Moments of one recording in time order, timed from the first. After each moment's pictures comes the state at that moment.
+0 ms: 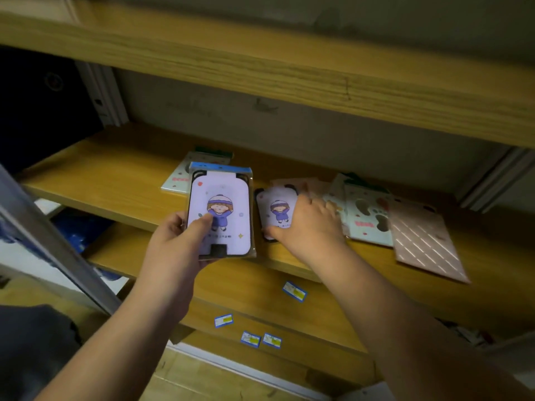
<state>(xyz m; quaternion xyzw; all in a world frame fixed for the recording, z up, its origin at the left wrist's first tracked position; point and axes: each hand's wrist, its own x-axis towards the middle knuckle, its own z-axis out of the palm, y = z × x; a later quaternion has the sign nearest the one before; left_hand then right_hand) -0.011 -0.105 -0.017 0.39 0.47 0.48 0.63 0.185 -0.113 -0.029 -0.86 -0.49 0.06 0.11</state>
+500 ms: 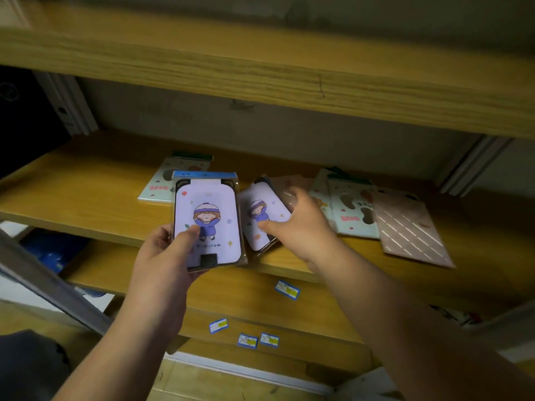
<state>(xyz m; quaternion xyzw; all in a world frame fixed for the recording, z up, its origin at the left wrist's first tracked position) -0.005 -0.100 -0.028 0.39 0.46 0.47 0.64 0.186 -0.126 -0.020 -0.79 -0.38 0.25 0.41</state>
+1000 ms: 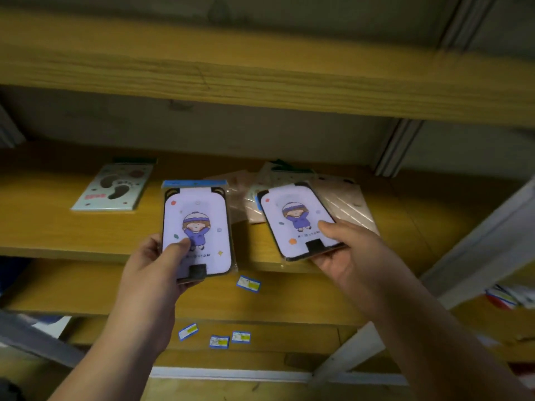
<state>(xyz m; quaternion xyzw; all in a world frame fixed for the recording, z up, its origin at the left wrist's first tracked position) 0.044 -0.149 -0.024 0.44 0.44 0.42 0.66 0.238 -0.271 0.019 -0.53 0.02 0.46 0.71</state>
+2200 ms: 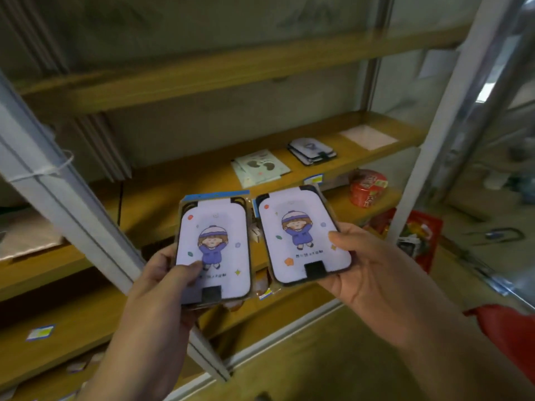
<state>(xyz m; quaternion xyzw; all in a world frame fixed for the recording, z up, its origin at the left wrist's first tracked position) 0.317 -0.618 0.032 0.53 0.30 0.22 0.76 0.440 -0.811 0.039 -0.40 -0.04 0.38 0.83</state>
